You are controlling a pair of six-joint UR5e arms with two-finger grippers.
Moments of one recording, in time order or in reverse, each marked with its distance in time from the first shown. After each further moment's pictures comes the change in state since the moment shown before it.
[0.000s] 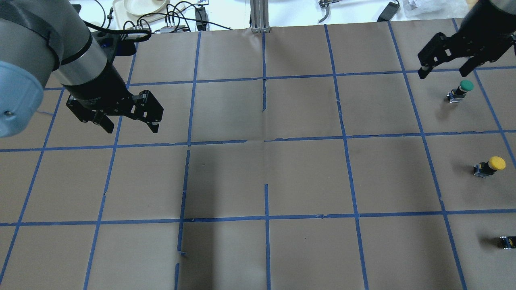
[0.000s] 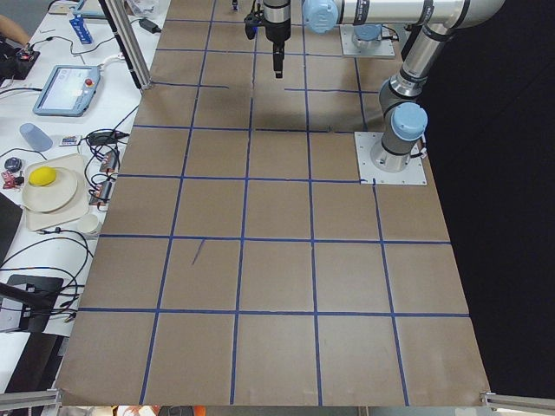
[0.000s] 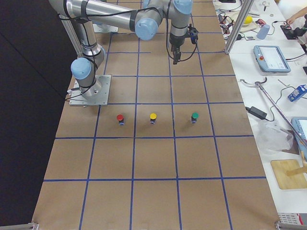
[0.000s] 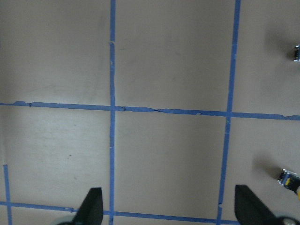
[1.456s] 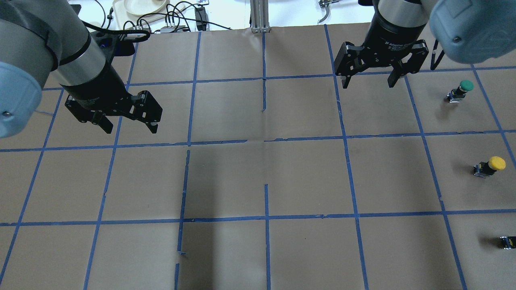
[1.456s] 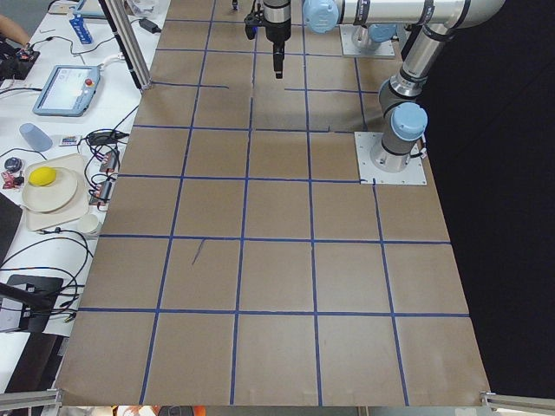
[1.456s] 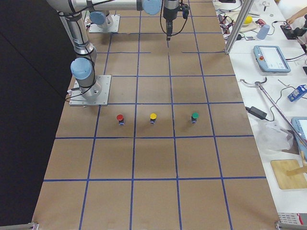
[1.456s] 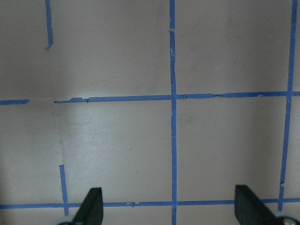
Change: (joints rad) left arm 0.002 0.002 -0.001 -0.002 0.002 0.001; right arm 0.285 -0.001 -0.007 -0.001 -0.059 0.346
